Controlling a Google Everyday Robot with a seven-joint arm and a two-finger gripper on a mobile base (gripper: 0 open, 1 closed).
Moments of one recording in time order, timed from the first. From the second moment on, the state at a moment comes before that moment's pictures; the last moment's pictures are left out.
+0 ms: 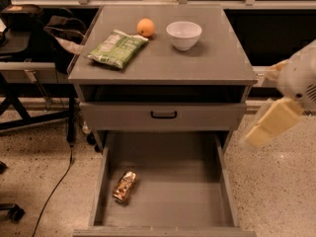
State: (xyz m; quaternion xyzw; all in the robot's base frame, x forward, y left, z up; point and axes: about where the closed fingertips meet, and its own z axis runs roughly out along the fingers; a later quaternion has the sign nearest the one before) arm 0.434 -0.197 0.930 -0.51 0.82 0.06 0.25
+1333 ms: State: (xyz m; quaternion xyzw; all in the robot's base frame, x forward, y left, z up) arm 0.453 -0.158 0.897 -0.49 0.79 0.10 0.35
